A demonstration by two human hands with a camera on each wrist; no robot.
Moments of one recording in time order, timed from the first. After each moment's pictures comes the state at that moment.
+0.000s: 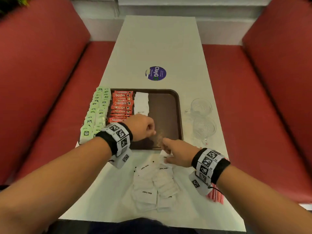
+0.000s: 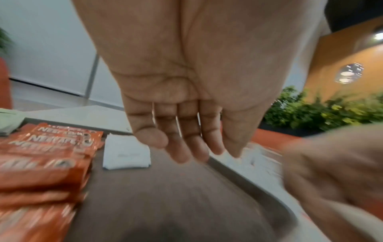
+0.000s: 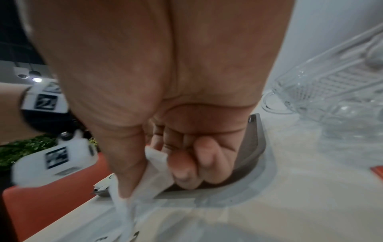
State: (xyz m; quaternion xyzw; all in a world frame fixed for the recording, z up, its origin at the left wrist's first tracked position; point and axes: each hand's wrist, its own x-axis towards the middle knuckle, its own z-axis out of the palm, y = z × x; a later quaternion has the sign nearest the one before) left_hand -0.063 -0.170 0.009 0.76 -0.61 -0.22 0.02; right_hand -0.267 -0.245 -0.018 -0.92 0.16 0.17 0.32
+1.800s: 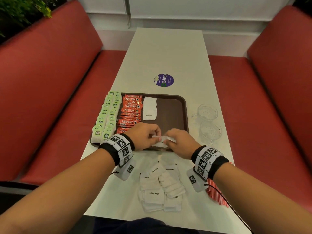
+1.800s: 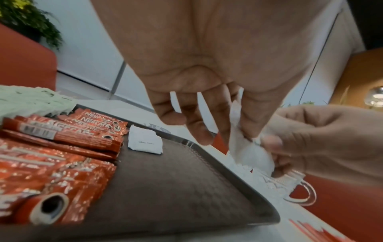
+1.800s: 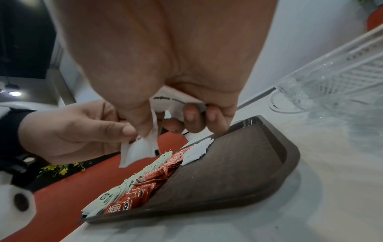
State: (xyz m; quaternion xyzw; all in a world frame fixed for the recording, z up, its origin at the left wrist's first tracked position) left_hand -0.069 -0.123 0.004 0.74 -0.60 -0.25 0.18; right_hand -0.242 -0.244 -0.022 -0.92 0.20 -0.03 0.32
